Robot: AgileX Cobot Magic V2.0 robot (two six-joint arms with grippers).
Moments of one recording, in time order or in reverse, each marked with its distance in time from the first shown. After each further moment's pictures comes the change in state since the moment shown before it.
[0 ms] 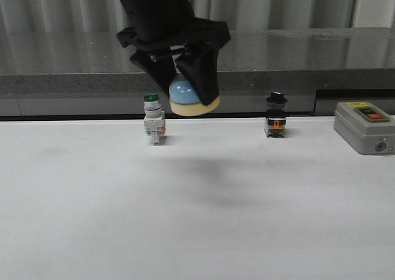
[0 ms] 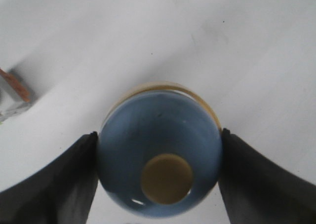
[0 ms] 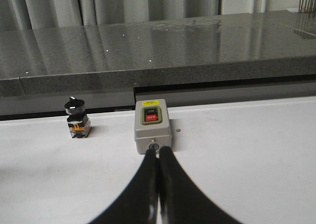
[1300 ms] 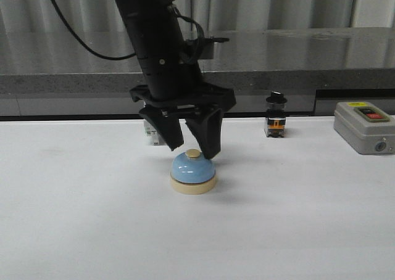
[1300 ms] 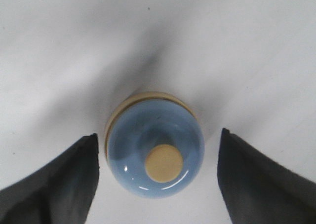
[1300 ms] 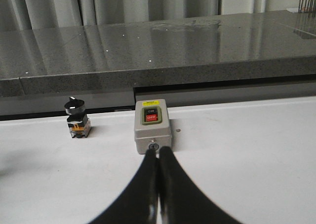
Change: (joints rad) left arm 0.000 0.149 -0.050 -0.022 0.045 0.000; right arm 0.000 0.000 0.000 0.000 0.000 0.000
